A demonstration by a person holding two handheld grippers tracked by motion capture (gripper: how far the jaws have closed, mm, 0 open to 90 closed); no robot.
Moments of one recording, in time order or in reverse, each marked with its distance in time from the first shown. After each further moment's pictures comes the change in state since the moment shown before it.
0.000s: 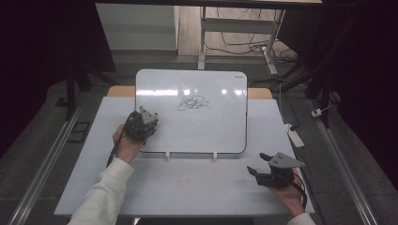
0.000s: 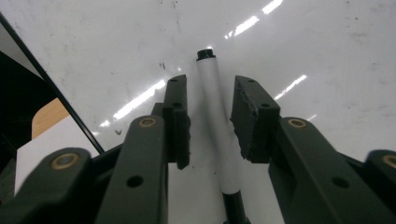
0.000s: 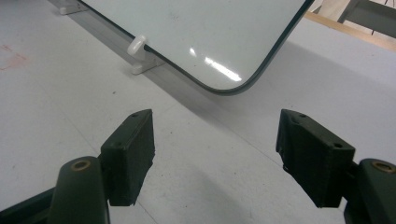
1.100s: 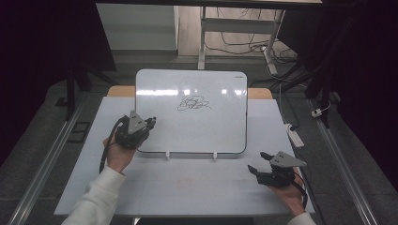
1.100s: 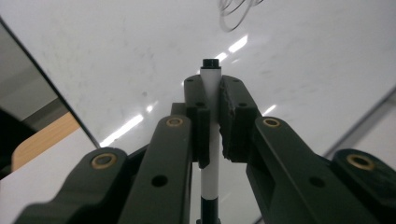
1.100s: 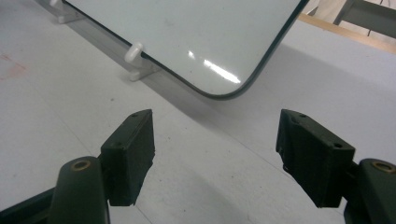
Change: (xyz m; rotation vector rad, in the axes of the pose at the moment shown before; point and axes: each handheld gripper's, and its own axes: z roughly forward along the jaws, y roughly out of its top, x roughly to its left) left arm 0.000 -0.008 -0.062 -0.186 -0.140 0.003; right arm -0.001 0.003 -0.002 -0.013 -0.004 0.025
